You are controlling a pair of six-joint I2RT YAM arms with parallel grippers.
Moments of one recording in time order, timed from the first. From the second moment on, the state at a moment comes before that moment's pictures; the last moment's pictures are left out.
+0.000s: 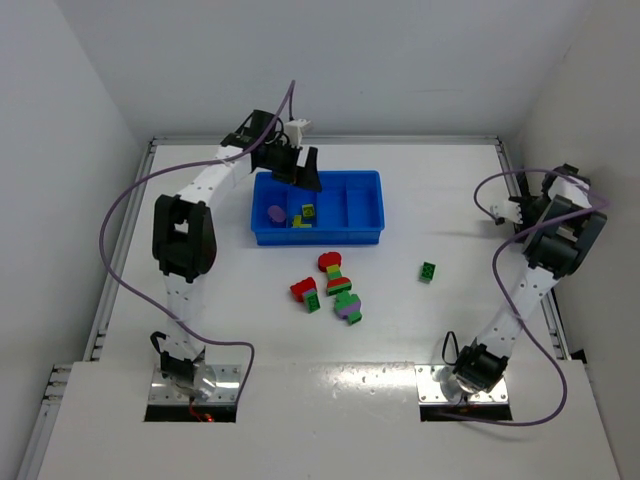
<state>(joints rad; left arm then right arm) -0.29 2.15 1.94 -0.65 0.61 0.01 -0.59 2.40 1.88 -0.90 -0.08 -2.10</state>
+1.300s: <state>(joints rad) -0.31 2.15 1.95 -0.65 0.58 0.01 -0.56 2.52 2.01 -0.95 -0.02 -2.10</state>
